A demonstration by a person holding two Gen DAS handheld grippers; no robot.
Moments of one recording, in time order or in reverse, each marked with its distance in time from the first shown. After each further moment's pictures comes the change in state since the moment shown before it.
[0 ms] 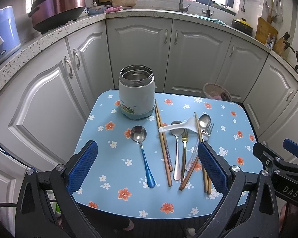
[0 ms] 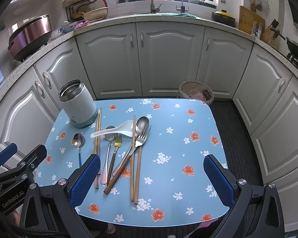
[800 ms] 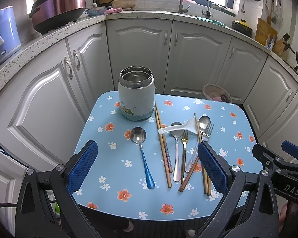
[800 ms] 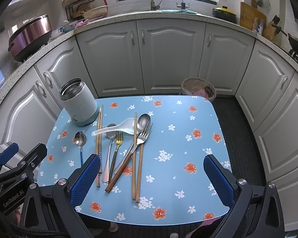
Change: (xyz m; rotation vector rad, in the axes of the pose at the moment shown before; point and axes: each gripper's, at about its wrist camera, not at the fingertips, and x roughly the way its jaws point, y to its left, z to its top) left arm 0.001 0.003 0.001 -0.003 -0.012 -0.003; right arm 0.004 -0.005 0.002 0.014 0.022 0.028
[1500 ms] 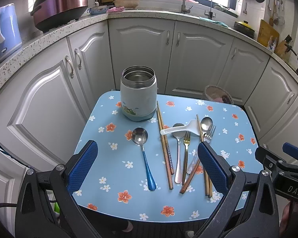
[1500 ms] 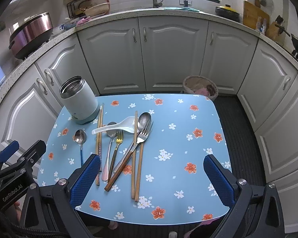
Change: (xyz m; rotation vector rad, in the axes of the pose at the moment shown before) left arm 0.004 0.004 0.002 -0.013 0.002 0.007; right arm 0.004 -0.002 0.004 -0.016 0.029 0.013
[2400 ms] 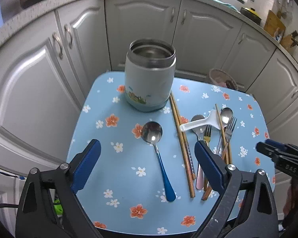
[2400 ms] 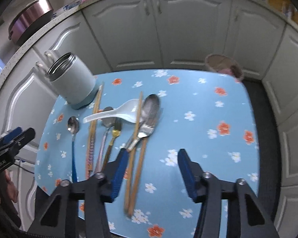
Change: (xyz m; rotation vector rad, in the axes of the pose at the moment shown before) left arm 0.088 0.041 0.014 -0.014 0.177 -0.051; right arm 0.113 -0.016 0.018 -0.045 0.196 0.184
